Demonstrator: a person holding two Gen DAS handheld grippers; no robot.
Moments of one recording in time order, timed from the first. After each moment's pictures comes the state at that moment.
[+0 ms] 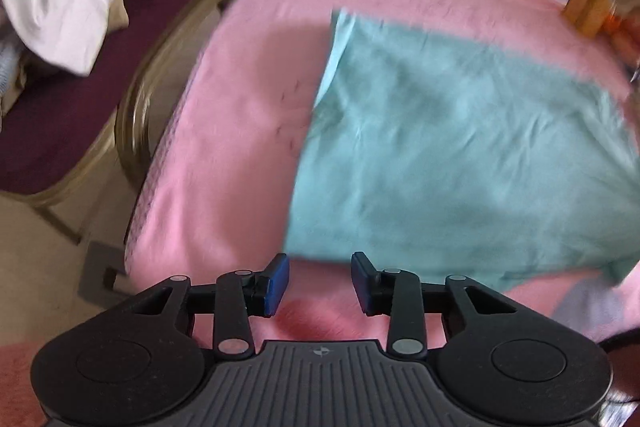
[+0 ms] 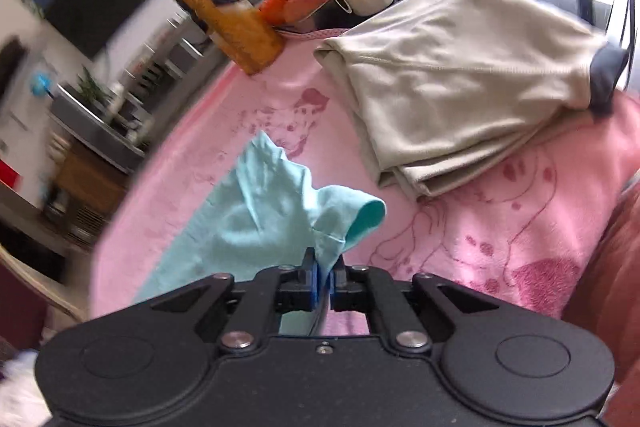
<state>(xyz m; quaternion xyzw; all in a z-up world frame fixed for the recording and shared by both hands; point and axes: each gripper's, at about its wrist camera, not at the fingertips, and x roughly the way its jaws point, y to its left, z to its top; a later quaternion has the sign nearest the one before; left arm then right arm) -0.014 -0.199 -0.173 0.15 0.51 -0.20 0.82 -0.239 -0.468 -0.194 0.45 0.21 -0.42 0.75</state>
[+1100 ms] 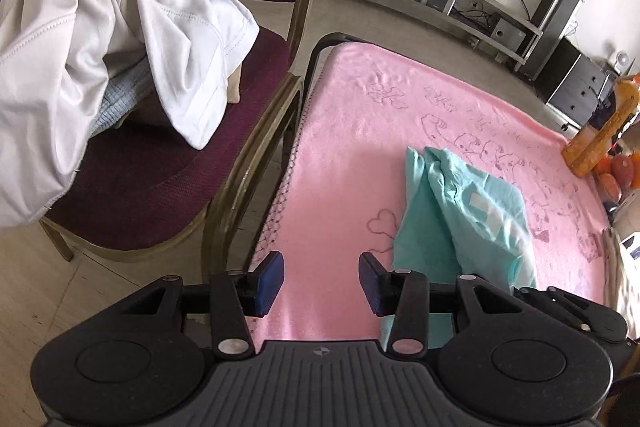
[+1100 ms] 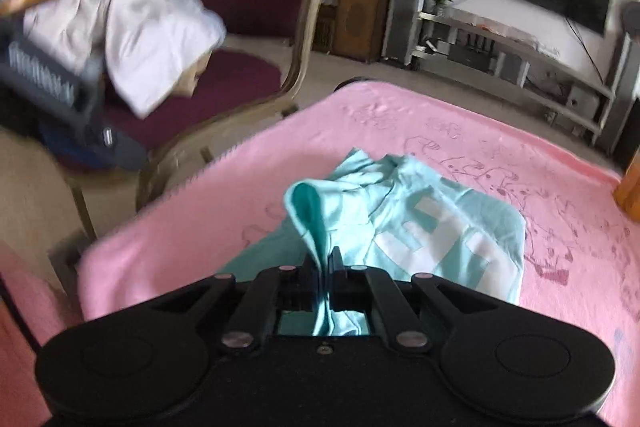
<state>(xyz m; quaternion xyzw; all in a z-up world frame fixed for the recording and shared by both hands) 0.039 -0.097 -0.105 -0.03 0.44 -0.20 0.87 -0.051 -0.263 -0.164 0.02 0.32 -0.07 0.94</state>
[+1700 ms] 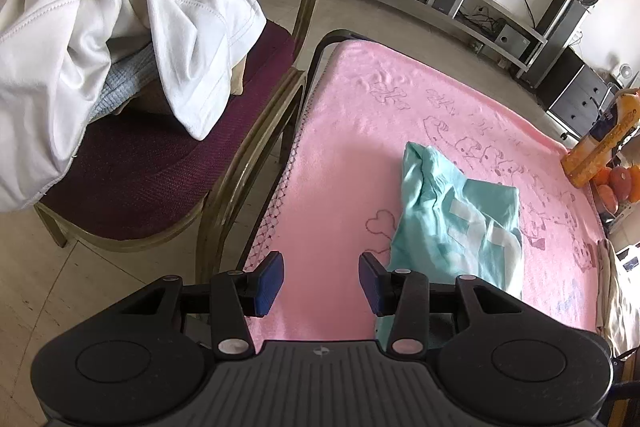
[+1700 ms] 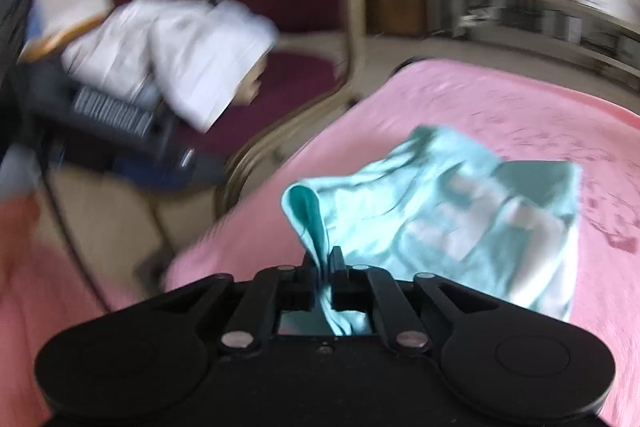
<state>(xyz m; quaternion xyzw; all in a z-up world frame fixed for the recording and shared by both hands) 0.045 -0.094 -0.109 -0.04 0.45 -0.19 0.87 -0.051 -0.264 -0.163 0.08 0.37 0.05 0.93</state>
